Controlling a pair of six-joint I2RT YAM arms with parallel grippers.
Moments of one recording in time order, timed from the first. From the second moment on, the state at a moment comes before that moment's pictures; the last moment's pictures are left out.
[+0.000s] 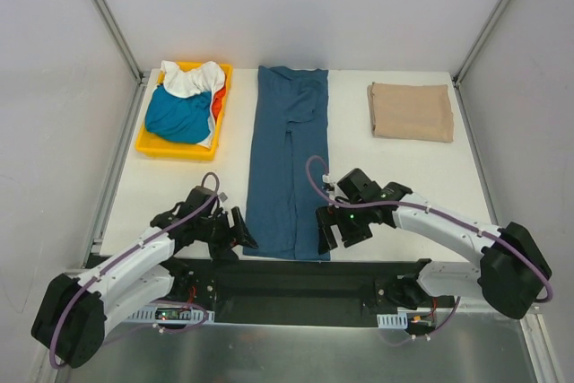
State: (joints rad) left arm -0.50 0.84 0.31 -0.54 0.51 -0.94; right arm 0.79 1.22 0.71 -0.71 -0.37 0.44
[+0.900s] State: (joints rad) left arm -0.50 1.04 0.35 -0.44 0.41 -0.98; right arm 0.83 1.49 0.71 -0.61 -0.43 0.49
